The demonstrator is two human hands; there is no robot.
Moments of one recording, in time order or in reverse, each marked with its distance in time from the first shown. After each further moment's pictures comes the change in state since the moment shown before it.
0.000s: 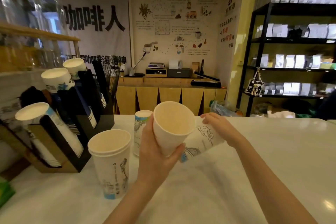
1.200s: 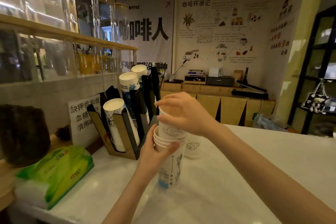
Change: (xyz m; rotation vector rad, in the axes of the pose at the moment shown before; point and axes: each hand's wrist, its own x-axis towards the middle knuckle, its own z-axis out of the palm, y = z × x) left_hand -0.001 -0.040 -0.121 -0.183 -0.069 -0.519; right_hand -0.057 -0.167 0.147 -0.402 -0.217 -0.960
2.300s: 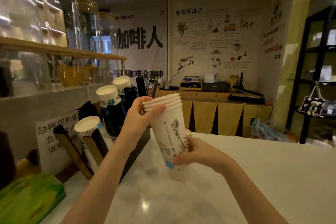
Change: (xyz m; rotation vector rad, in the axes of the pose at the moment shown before) left_hand 0.095 0.080 0.011 -0.089 -0.025 0.148; right_hand -0.044 0.097 0.016 0.722 -0.318 0.480
